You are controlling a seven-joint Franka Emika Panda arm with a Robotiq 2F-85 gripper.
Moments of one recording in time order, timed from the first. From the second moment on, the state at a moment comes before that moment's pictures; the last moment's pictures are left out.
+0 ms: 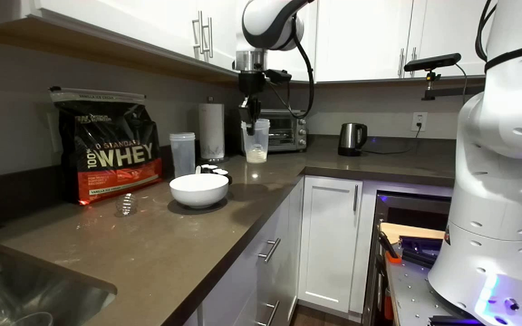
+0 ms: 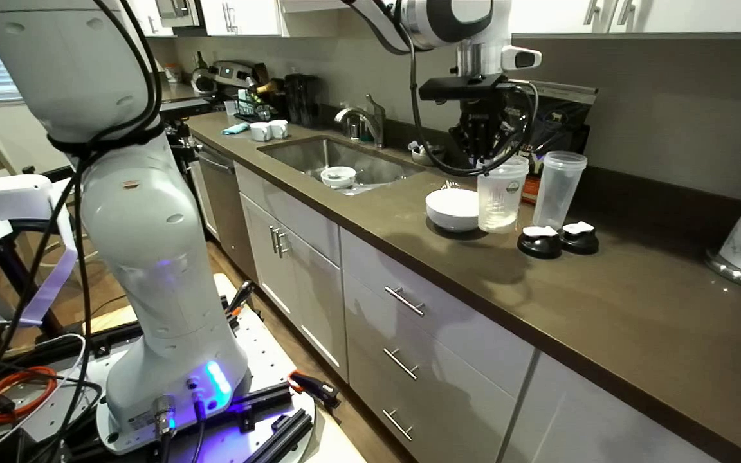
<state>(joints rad) -0.09 -0.06 -0.14 -2.12 -0.14 2.17 -0.19</state>
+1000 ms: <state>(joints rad) -0.15 0.13 -0.18 -2.05 -0.03 2.28 -0.19</state>
